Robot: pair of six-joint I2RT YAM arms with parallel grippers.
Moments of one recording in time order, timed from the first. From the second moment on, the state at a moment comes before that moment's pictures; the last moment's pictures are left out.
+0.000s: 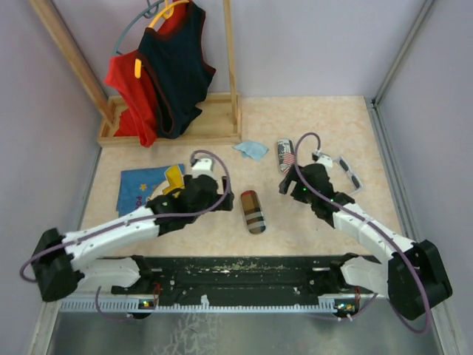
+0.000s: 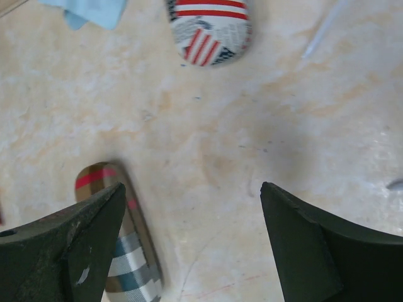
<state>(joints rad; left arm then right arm) -0.94 1.10 0.78 -0.30 -0.48 -0.64 0.51 1.11 0.60 -0.16 0.21 0.68</state>
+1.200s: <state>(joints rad) -1.14 1.98 1.45 -0.71 -0.64 -1.15 0.35 0.83 0.34 -0.14 0.00 0.74</state>
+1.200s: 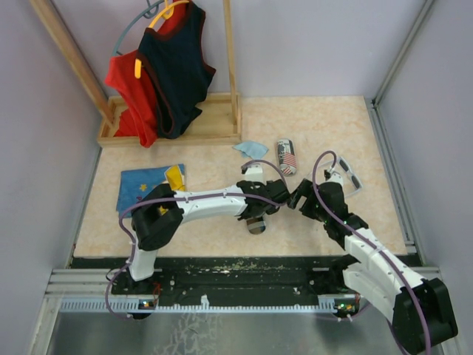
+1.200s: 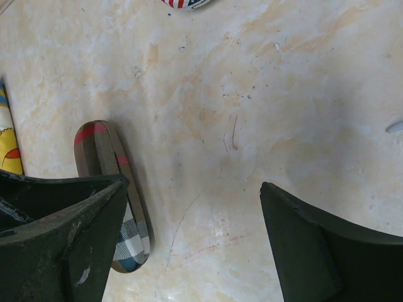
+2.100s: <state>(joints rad) -1.14 2.01 1.45 -0.73 -0.62 -1.16 0.35 0.82 0.34 -0.14 0.00 0.69</state>
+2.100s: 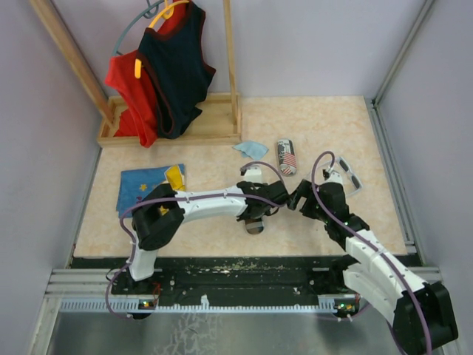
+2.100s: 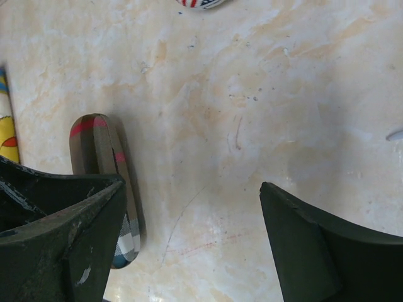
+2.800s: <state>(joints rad) -1.04 0.93 0.69 0.16 -0.28 -0.57 0.35 0.46 0.34 0.29 -0.50 0.70</state>
